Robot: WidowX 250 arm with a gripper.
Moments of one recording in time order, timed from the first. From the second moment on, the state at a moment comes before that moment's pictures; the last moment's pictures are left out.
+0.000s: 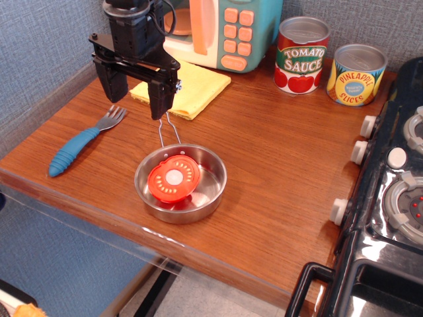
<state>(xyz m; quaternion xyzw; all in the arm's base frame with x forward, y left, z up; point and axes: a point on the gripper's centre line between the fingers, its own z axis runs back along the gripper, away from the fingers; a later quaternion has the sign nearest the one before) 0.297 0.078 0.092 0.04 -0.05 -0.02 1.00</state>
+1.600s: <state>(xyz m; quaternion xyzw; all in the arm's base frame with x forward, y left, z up) 0.428 0.115 0.016 0.02 0.00 0.02 1.00</state>
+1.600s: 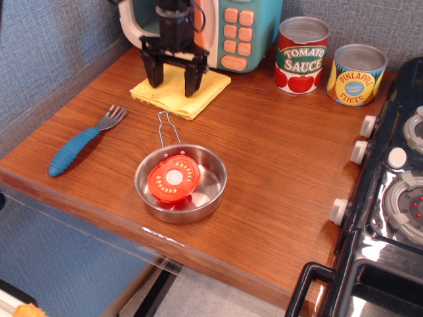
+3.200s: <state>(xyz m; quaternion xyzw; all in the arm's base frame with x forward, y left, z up) 0.419 -0.074 0.012 0.04 0.01 -0.05 1.00</state>
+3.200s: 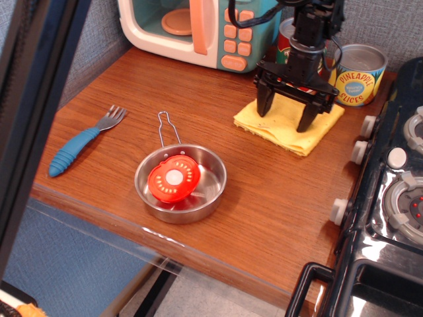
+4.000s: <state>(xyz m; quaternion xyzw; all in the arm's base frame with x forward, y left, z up) 0.415 -0.085 0.043 0.02 0.02 -0.01 1.00</state>
